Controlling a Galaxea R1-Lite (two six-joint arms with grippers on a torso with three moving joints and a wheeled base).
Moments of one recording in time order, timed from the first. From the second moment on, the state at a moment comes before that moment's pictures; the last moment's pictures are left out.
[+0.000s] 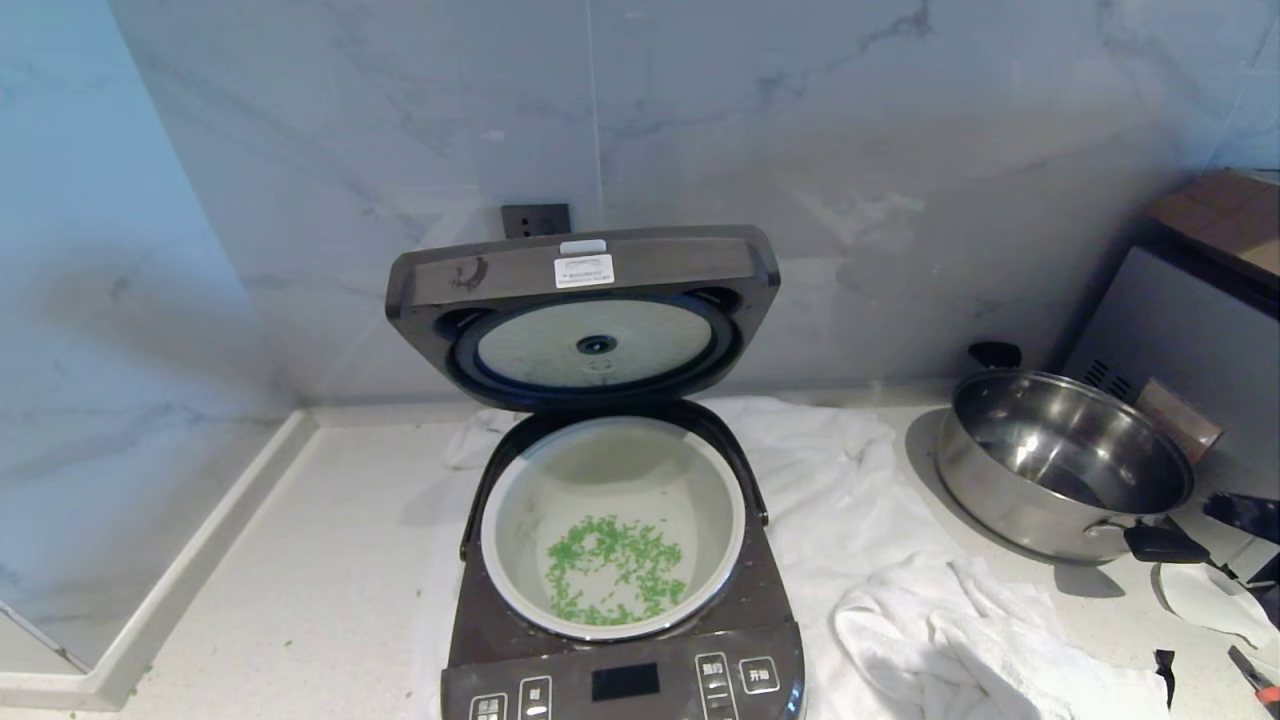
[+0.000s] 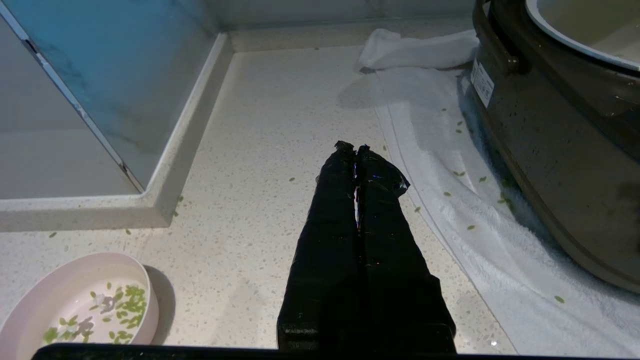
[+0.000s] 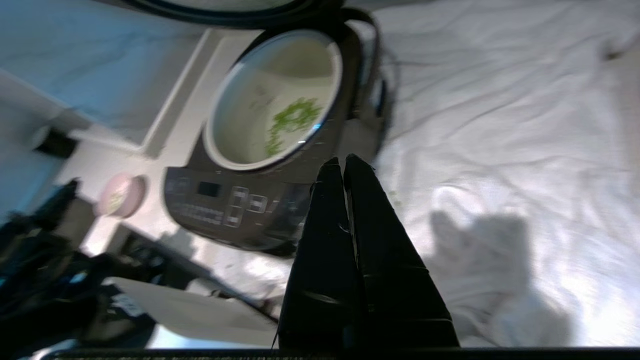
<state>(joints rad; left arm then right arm) 0.00 0.00 -0.05 0.14 -0.02 0.07 0.08 0.87 -0.78 0.24 0.53 0.27</state>
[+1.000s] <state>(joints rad) 0.00 0.00 -0.05 0.14 -0.01 0.07 0.41 1.59 -1.21 0.13 0.61 0.51</state>
